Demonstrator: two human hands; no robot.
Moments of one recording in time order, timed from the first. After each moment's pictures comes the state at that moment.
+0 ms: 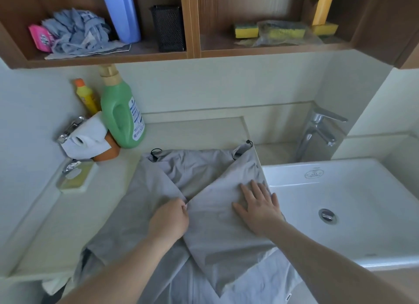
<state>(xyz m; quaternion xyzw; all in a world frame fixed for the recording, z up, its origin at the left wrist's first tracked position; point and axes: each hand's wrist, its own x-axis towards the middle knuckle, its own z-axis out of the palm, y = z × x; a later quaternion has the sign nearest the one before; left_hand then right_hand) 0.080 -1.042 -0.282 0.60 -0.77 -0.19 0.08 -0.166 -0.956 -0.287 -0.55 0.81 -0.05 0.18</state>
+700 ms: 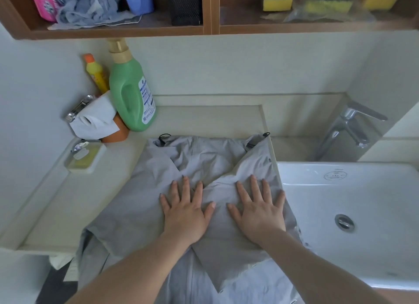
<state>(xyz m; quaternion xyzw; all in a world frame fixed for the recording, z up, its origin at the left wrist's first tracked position) 0.049 -1.031 -0.313 0.60 -0.79 -0.09 -0.04 -0.145 -0.967 -0.304 -0.60 0.80 0.02 0.11</state>
